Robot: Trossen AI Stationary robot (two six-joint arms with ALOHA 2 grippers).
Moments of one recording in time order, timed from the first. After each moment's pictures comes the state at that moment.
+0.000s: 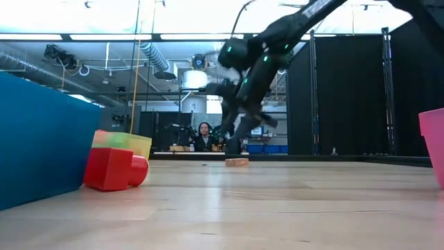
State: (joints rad) left arm 0.37 1.16 2.35 -1.57 -0.19 0.20; right arm -0.30 1.97 1.41 -0.46 -0.05 0.71
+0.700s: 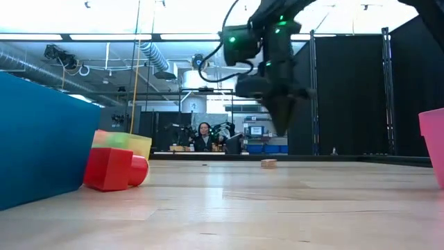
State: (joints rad) left arm 0.37 1.16 2.35 -1.57 -0.19 0.20; right arm -0.17 1.99 1.55 -1.11 0.03 0.76
